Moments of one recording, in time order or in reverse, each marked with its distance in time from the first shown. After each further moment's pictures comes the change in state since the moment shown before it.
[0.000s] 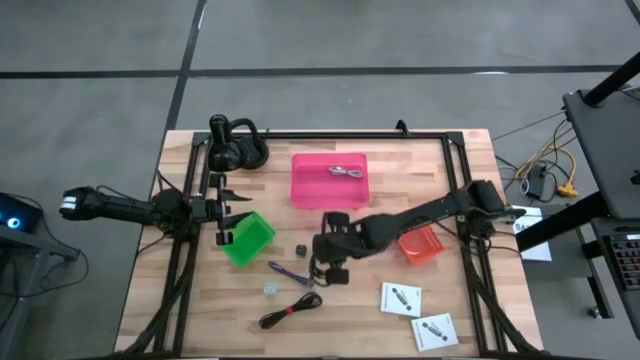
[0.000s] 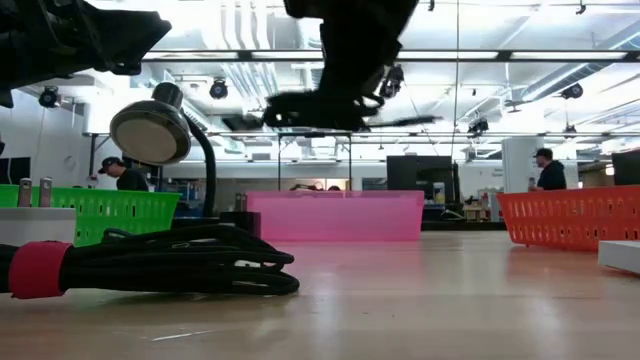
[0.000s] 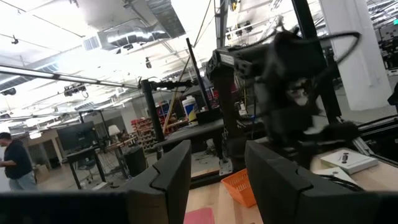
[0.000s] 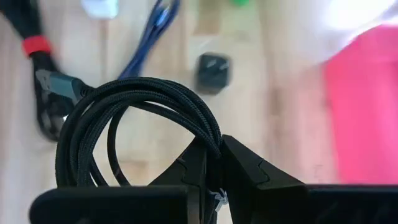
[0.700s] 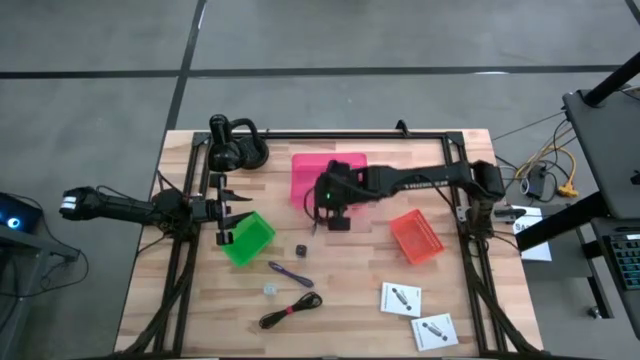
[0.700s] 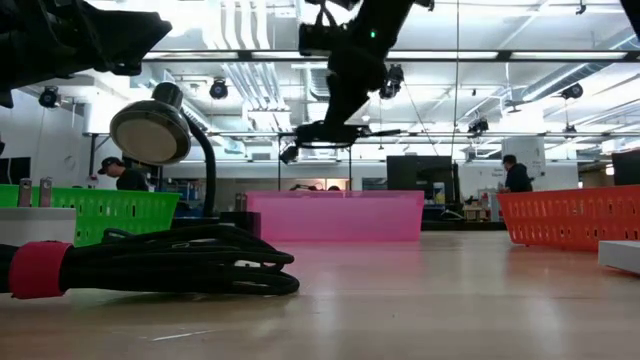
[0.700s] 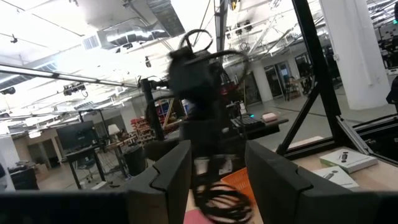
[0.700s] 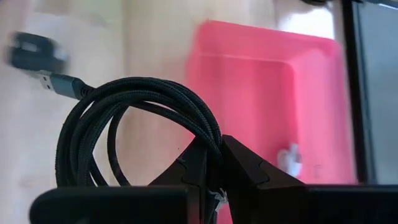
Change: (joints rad) left arm 0.000 0.002 0.000 -0.001 0.000 -0.001; right arm -0.311 -0.054 -0.002 -0.046 0.002 -0.373
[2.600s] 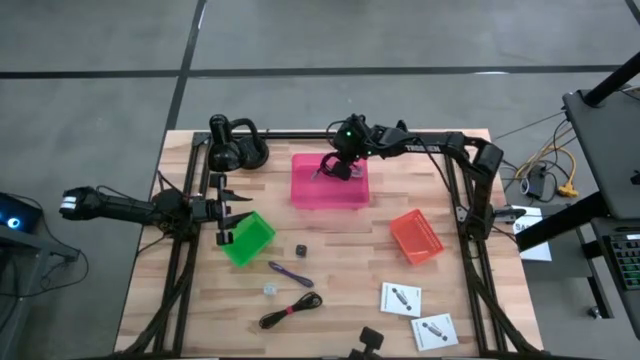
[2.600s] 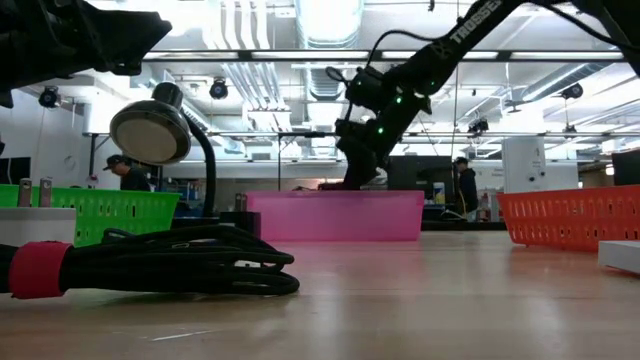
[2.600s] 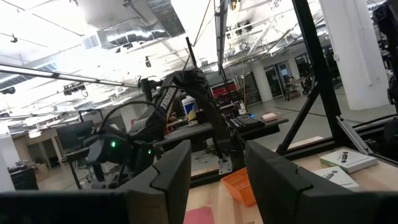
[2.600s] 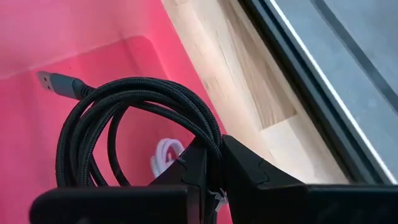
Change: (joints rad) left arm 0.000 0.001 0.000 0.000 0.000 -0.001; right arm -0.473 0.040 -0.299 0.523 -0.261 0.052
